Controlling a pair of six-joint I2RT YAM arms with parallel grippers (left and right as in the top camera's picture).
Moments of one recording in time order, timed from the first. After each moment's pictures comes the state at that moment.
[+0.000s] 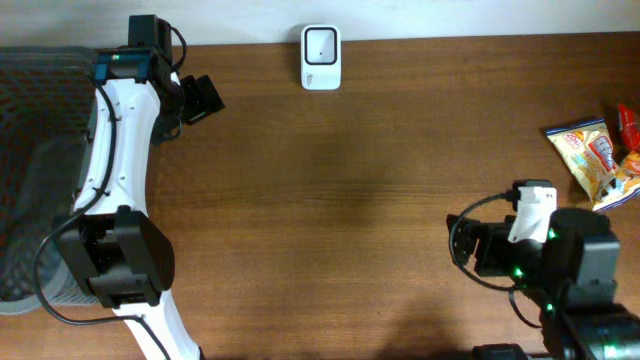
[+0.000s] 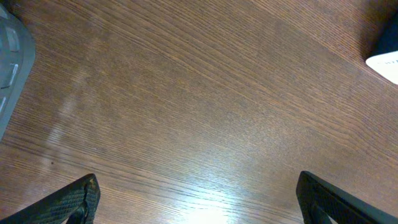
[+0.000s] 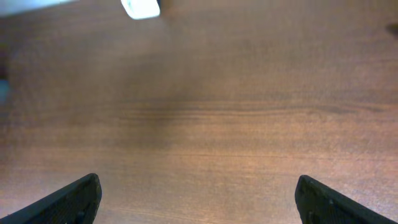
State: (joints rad) left arm 0.02 2.05 2.00 -1.21 0.06 -0.45; right arm 0.02 0.69 0.96 -0.98 -0.19 0.17
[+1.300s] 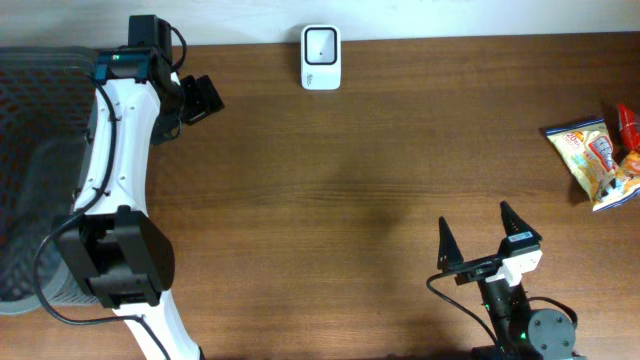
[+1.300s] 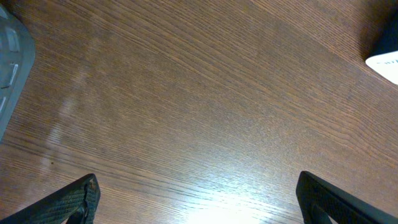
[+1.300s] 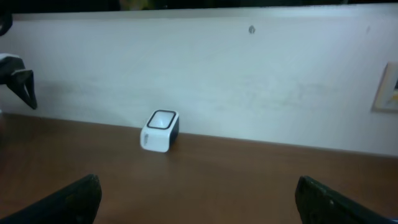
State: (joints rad) left arm 0.02 2.05 2.00 -1.21 0.06 -0.45; right arm 0.08 0.01 0.17 -0.06 -0.14 0.00
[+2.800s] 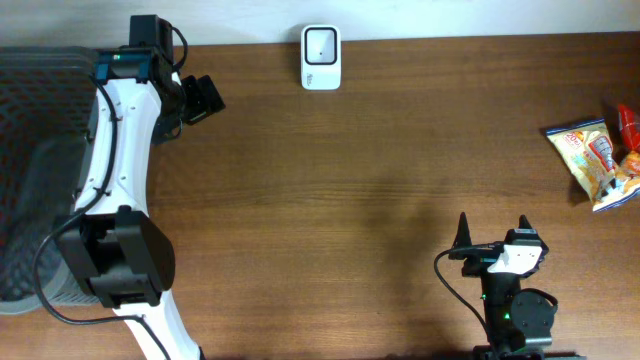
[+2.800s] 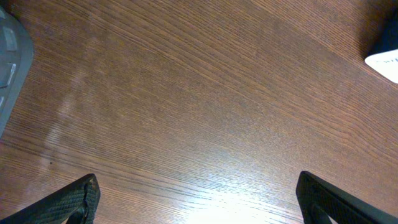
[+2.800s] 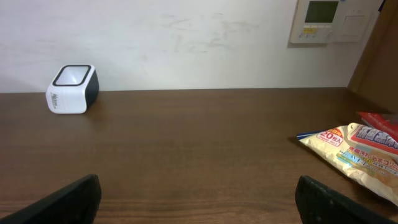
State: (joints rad) left arm 0.02 2.05 2.00 -1.21 0.06 -0.45; right arm 0.00 0.01 0.01 -0.07 0.09 0.00
